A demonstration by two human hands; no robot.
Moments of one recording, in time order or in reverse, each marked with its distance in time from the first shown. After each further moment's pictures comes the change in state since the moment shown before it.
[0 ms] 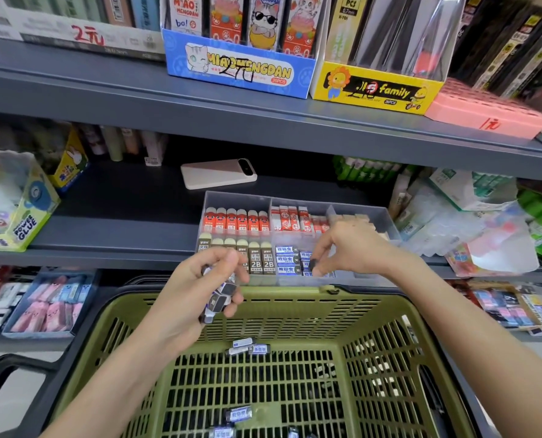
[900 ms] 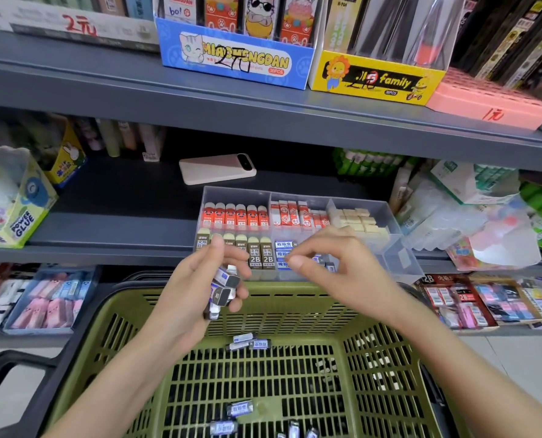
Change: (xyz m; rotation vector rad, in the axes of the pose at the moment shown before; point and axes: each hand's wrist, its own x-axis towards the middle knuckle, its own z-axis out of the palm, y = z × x) left_hand -0.002 -0.003 0.011 -0.046 0.097 0.000; right_hand -0.053 -0.047 0.008 0.569 0.360 -0.211
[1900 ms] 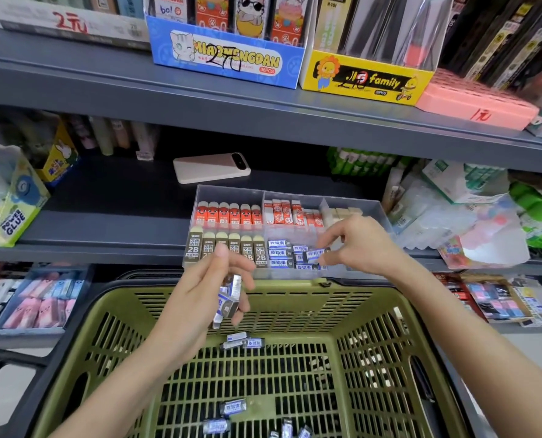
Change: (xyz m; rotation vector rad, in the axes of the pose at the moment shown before) left_hand -0.007 -0.015 0.007 0.146 -0.075 0.110; right_hand 0.026 0.051 -0.025 -0.380 -0.156 0.394
